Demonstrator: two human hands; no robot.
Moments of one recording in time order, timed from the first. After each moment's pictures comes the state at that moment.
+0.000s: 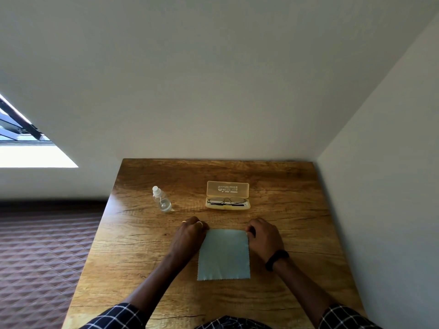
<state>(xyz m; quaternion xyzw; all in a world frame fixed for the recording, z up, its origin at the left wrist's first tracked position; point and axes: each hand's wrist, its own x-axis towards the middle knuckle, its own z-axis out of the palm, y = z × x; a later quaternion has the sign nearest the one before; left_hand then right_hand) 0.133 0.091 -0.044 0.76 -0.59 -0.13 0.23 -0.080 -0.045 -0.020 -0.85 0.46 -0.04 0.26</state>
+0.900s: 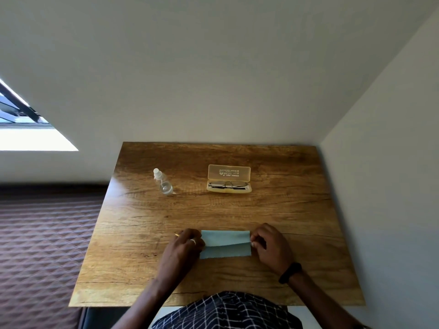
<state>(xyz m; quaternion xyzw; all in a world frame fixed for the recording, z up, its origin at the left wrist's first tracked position) 0.095 0.178 -0.039 0.76 -0.60 -0.13 0.24 -0.136 -0.006 -0.034 -0.87 0.38 -0.09 0.31</state>
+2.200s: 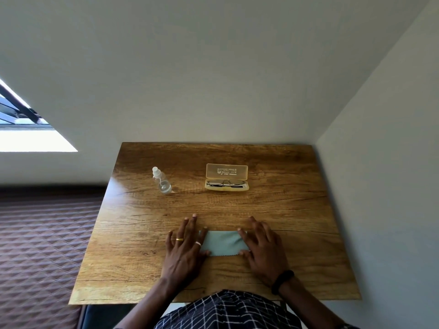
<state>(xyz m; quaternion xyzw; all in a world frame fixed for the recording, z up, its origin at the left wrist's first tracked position) 0.078 0.183 -0.064 0.81 -0.57 -0.15 0.03 -0.144 0.026 -0.048 -0.93 0.35 0.02 0.10</state>
